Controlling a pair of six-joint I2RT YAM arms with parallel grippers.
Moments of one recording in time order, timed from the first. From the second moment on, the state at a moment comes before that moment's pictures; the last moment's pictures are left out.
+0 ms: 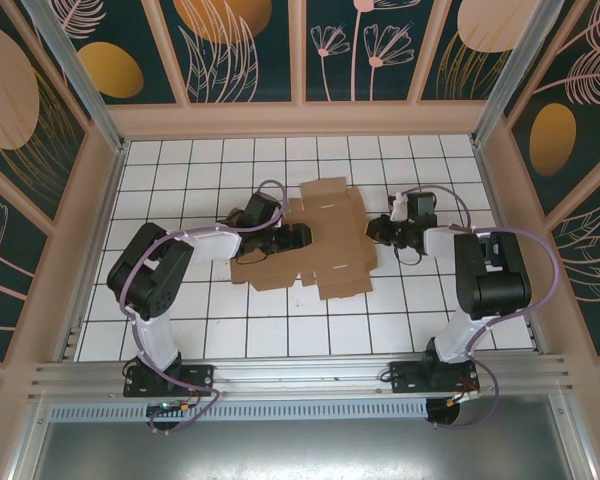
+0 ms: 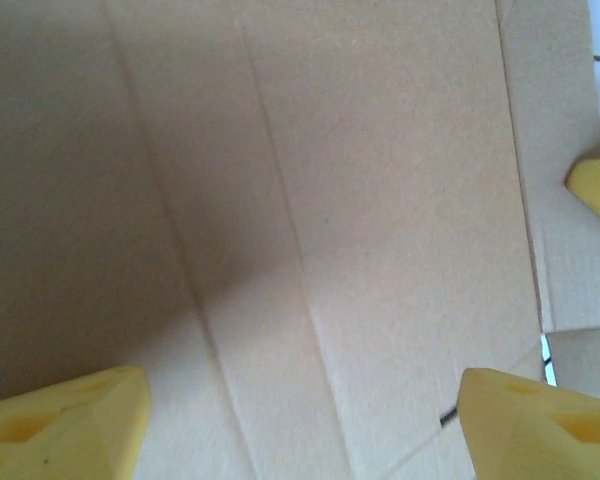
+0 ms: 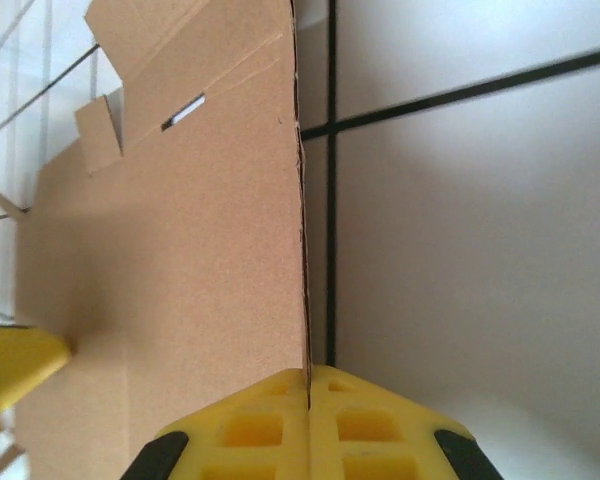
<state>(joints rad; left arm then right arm) -0.58 1.84 1.02 -0.02 0.36 -0.71 0.12 1.70 0.79 0.05 -0.53 0.41</state>
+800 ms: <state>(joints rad) -0.55 1.79 0.94 -0.02 0.25 -0.79 0.56 1.94 1.16 -0.43 0.72 0.20</state>
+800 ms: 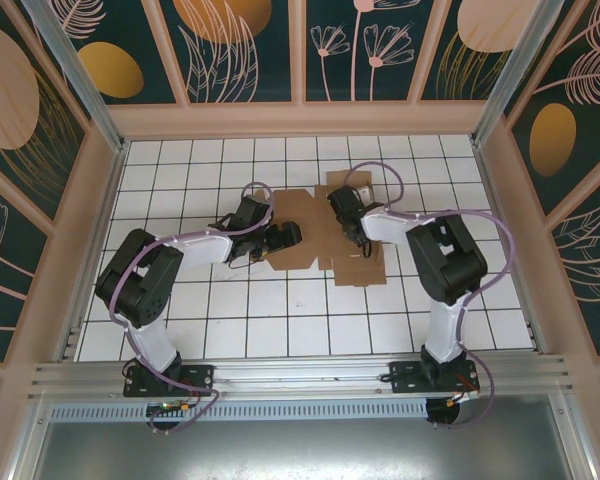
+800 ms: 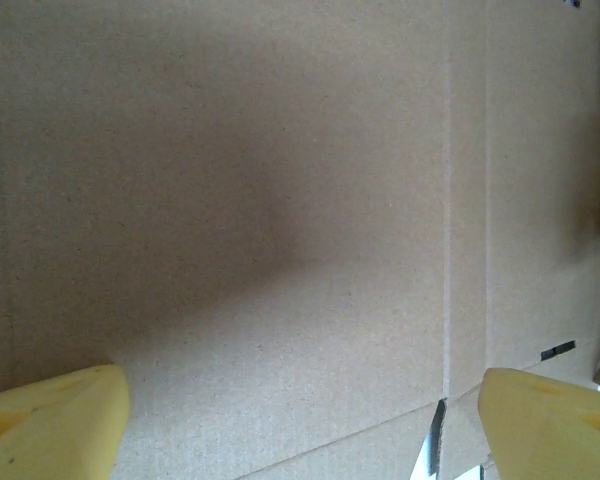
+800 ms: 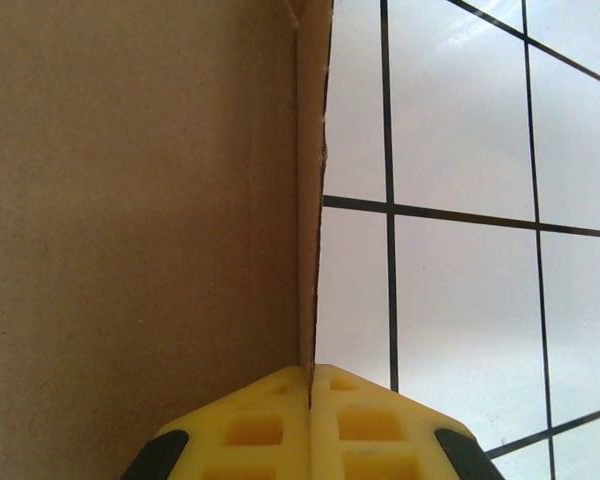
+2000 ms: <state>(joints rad) -0.55 1.79 0.94 -0.02 0.28 -0.79 0.55 1.90 1.12 -0.36 0.71 0.17</state>
